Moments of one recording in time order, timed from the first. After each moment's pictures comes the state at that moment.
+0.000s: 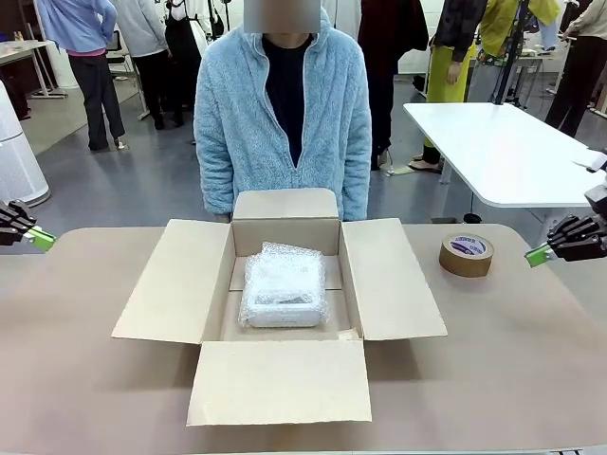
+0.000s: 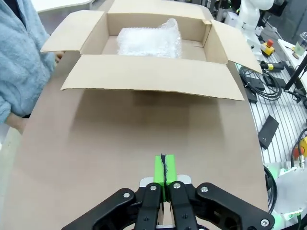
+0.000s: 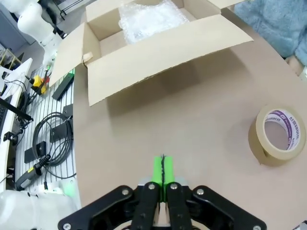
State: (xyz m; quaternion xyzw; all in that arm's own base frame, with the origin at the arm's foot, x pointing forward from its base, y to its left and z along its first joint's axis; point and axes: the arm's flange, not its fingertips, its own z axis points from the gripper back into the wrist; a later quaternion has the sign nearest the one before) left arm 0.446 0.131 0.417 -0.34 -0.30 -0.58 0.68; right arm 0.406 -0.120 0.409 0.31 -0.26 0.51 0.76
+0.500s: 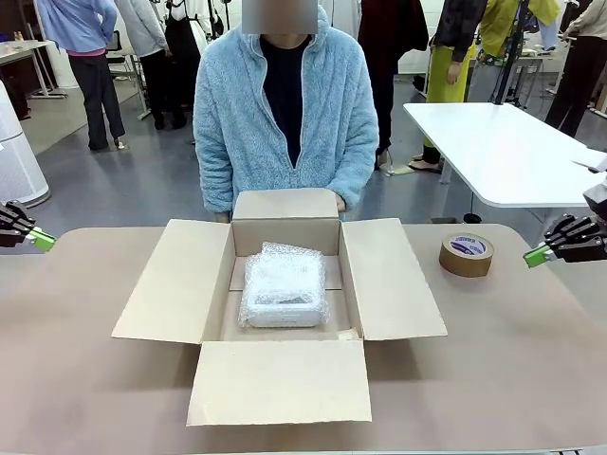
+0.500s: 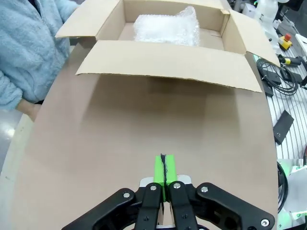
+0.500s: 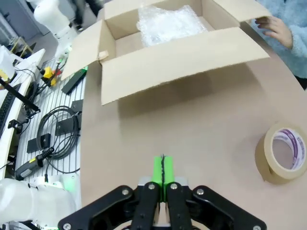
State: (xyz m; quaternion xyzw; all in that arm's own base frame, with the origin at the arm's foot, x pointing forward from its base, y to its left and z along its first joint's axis) left arm 0.445 0.133 0.417 -0.30 -0.30 -0.57 0.70; right arm 0.407 -0.115 0.410 0.33 -0.27 0.55 0.72
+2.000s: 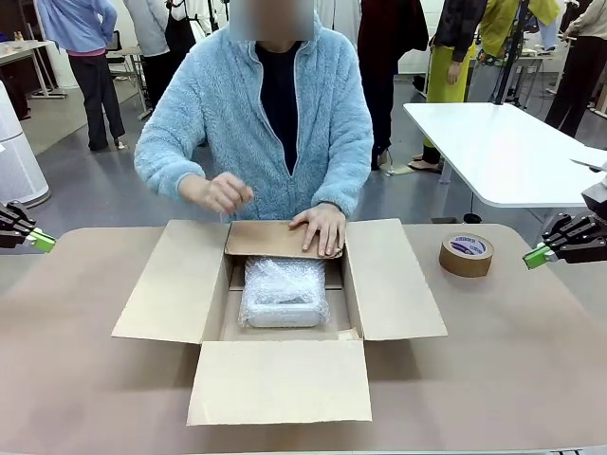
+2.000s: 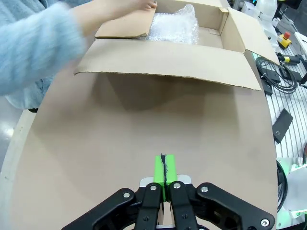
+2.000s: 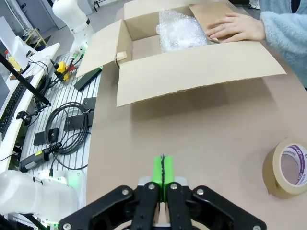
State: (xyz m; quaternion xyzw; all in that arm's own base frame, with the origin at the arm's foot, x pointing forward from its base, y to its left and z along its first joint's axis) left arm 0.444 0.131 0.416 -0.30 -0.30 -0.57 0.70; right arm 0.406 -0.111 0.412 0.35 -0.26 0.58 0.69
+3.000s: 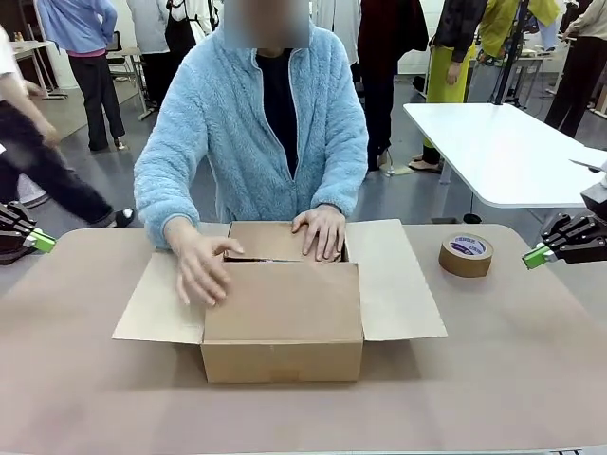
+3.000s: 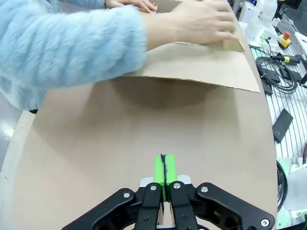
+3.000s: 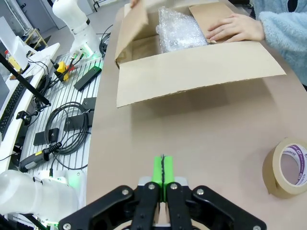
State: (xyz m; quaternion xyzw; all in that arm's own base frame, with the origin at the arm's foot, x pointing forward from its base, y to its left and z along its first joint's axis) left arm 0.444 0.131 0.416 -0.30 -0.30 -0.57 0.70; right arm 0.406 -0.111 0.412 0.35 -0.26 0.58 0.69
